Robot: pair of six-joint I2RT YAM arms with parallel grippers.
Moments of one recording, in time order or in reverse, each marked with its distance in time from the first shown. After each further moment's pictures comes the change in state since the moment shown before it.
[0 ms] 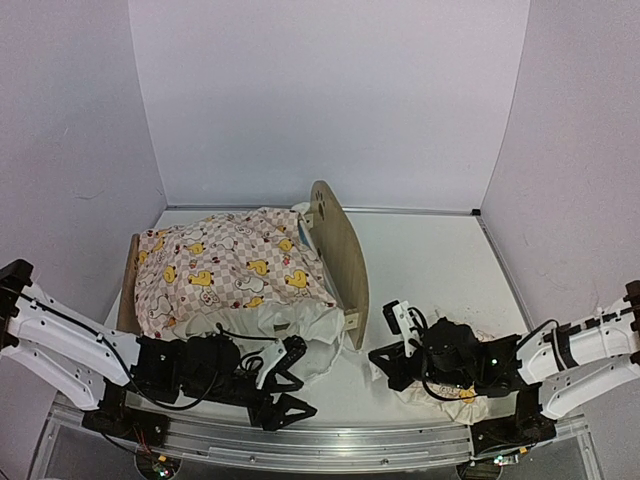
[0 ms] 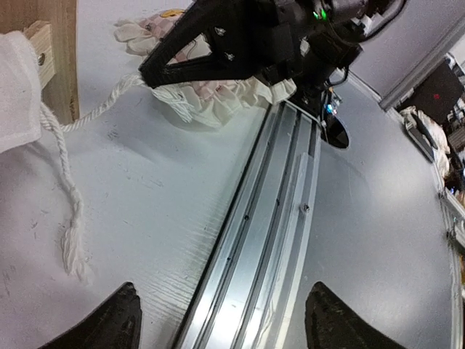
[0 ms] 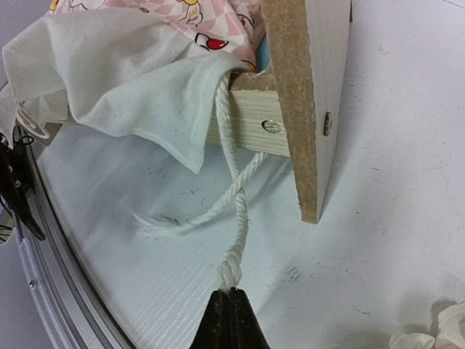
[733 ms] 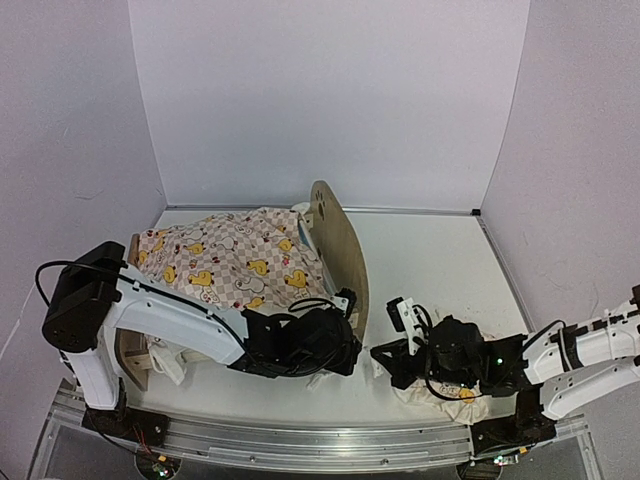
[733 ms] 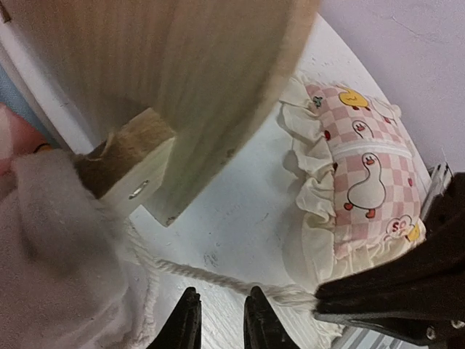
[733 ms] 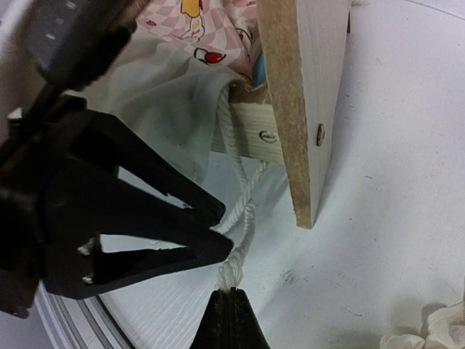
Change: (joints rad) left arm 0.074 0.559 0.652 -0.315 -0.365 -0.339; right arm 0.000 -0.042 -0.011 -0.007 0.012 -0.023
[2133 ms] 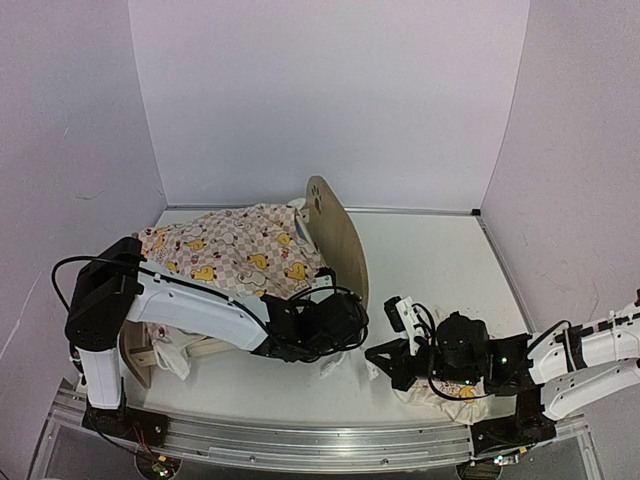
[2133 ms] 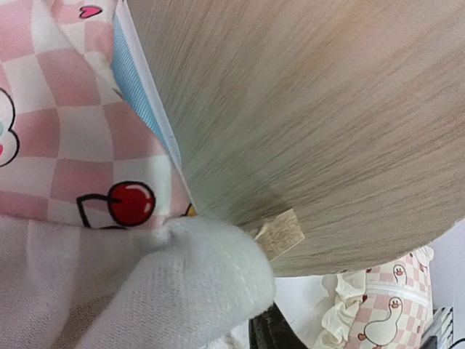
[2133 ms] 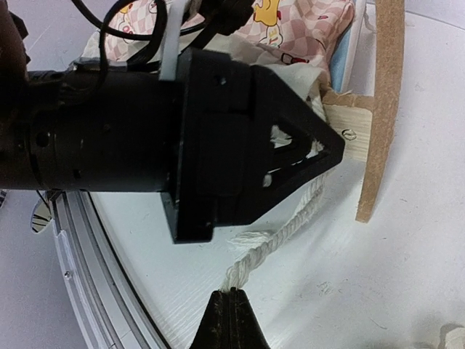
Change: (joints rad) left arm 0.053 0.099 0.161 -0.157 -0.264 -0.356; right arm 0.000 -0.050 -0.001 0.039 -0.105 -0.043
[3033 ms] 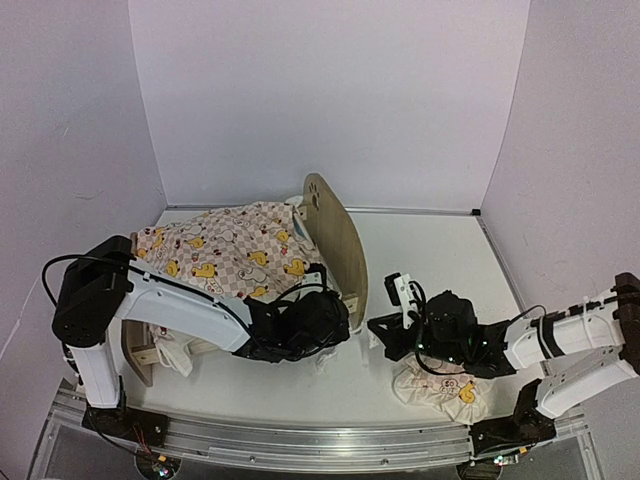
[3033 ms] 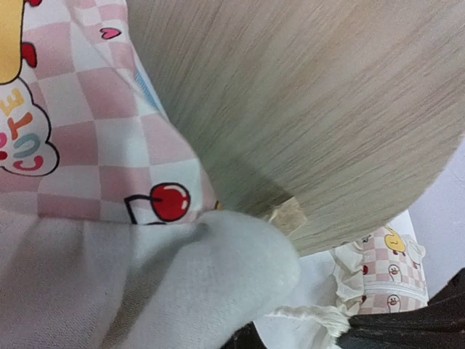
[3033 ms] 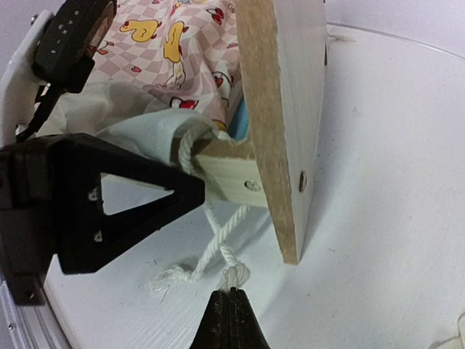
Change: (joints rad) left arm 0.030 -0.055 -0.141 0.203 0.003 0.112; right arm -0.192 0.180 0.039 0.151 0.006 -0.088
